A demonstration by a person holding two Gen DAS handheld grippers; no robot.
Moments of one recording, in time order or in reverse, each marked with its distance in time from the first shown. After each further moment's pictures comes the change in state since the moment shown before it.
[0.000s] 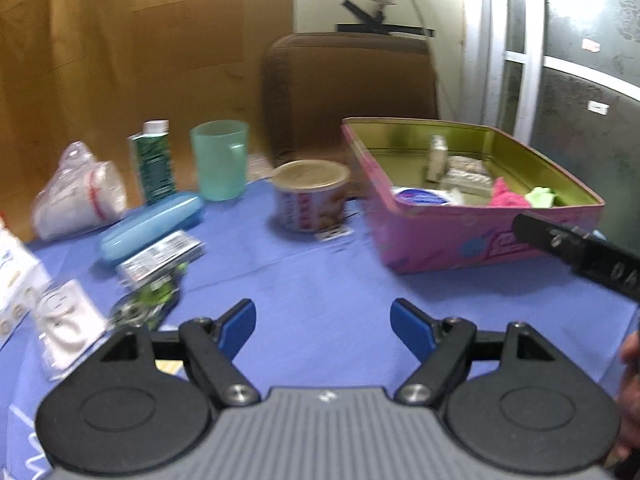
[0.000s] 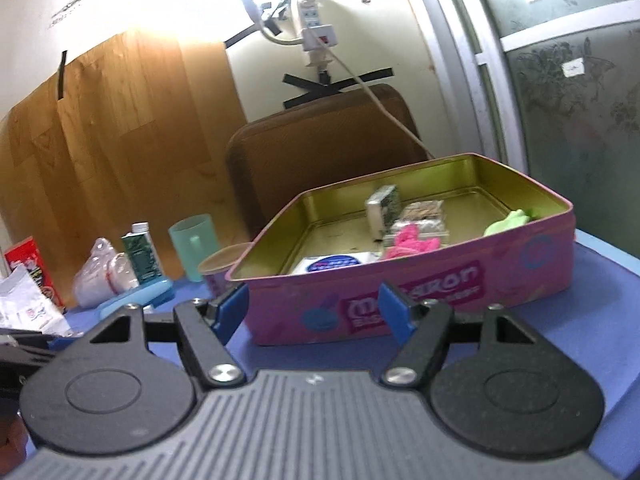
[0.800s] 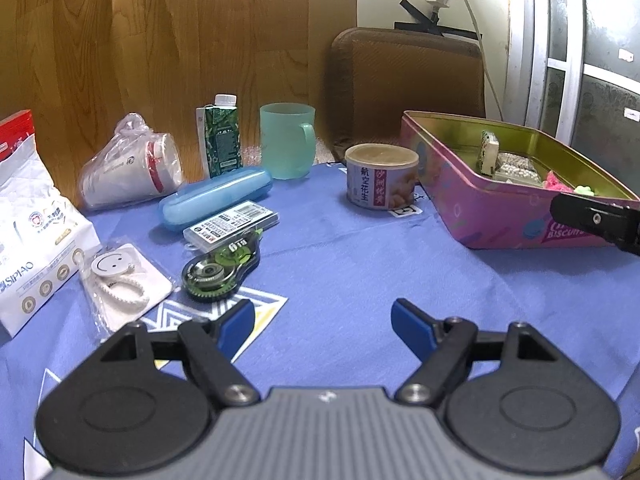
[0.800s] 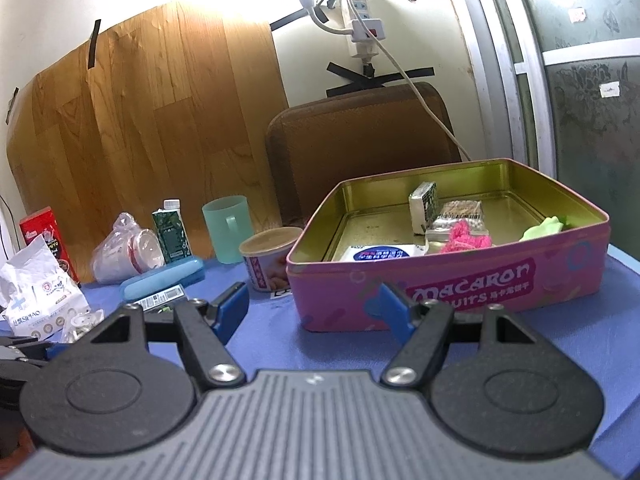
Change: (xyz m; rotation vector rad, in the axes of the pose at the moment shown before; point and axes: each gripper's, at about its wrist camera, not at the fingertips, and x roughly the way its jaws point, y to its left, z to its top) left arm -0.007 0.044 -0.028 -0.048 -0.009 0.075; right arm 0.003 0.037 -0.005 -0.076 0.035 0.026
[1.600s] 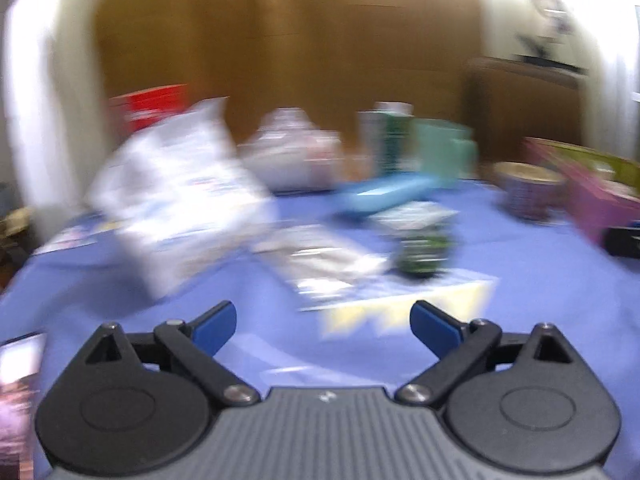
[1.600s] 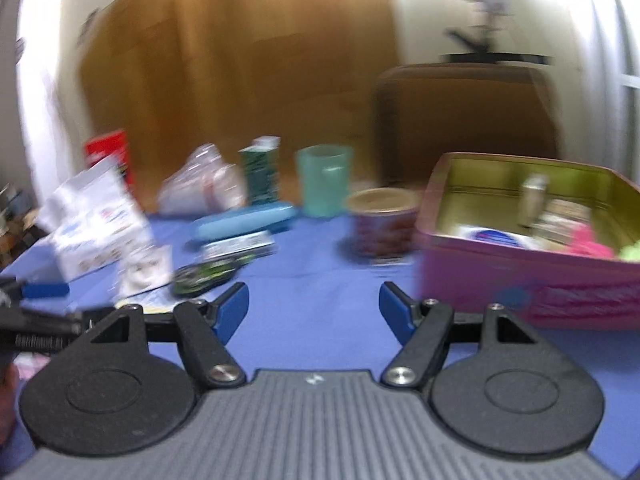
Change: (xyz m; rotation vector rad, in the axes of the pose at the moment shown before) left arm -0.036 0.116 -0.046 -0.121 -0.086 0.311; right arm 0.038 0.069 -0.009 -0.202 0.153 0.230
